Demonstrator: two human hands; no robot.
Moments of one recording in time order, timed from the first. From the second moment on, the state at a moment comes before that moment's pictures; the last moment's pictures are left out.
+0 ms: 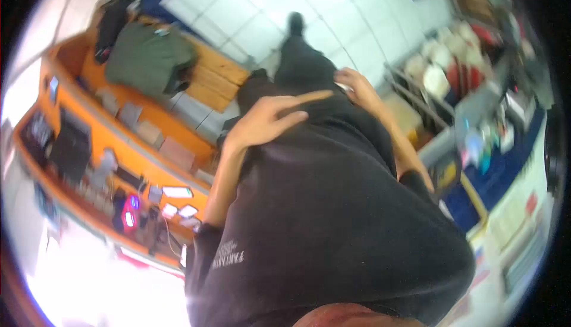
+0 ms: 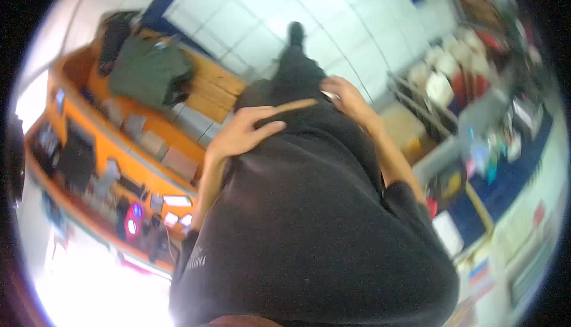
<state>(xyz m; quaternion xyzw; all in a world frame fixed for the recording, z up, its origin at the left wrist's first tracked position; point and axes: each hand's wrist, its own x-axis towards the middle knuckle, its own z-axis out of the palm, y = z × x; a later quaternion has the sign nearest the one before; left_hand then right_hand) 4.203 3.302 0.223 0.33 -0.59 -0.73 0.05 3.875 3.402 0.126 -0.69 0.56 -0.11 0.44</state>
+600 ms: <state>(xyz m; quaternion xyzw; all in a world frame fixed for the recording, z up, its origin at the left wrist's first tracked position) 4.404 3.425 0.177 0.91 -0.22 -0.26 0.24 3.802 3.266 -0.006 -0.64 0.48 -0.02 0.60</state>
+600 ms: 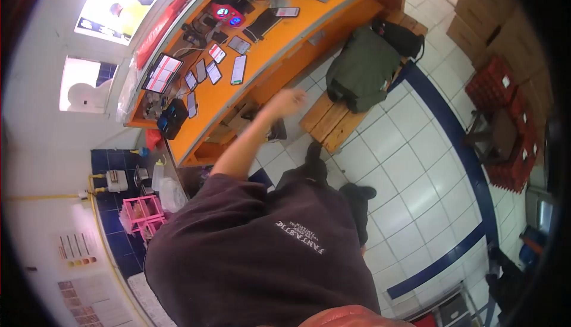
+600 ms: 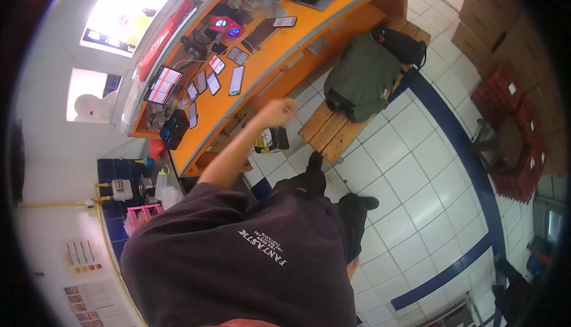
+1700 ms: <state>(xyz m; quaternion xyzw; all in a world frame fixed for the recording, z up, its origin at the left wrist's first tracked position) 5.067 3.517 0.332 0.88 -0.34 0.31 0.07 4.035 3.478 0.088 -0.59 0.77 0.09 0.23</state>
